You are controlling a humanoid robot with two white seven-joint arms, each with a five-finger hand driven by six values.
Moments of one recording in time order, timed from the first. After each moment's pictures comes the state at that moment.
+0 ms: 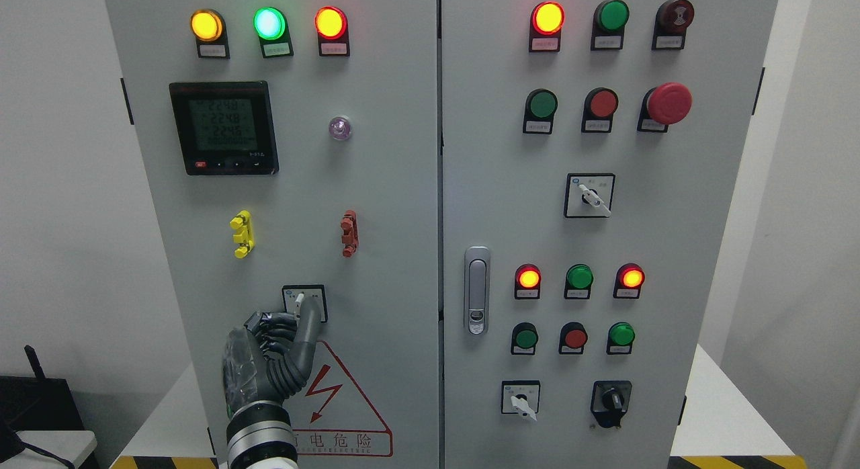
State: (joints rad) left arm -0.48 -0.11 -0.14 -1.87 -0.23 0.67 0.47; right arm 0.08 0.12 0.06 -0.14 0.00 0.09 -0.04
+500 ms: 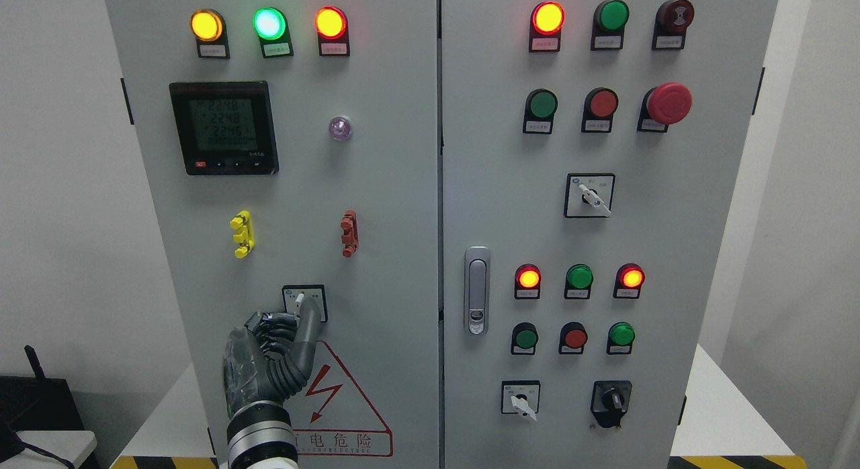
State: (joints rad) left arm -0.48 -0.11 -0.14 -1.87 -0.23 0.67 0.47; right arm 0.08 0.12 0.06 -0.14 0.00 0.09 -0.04
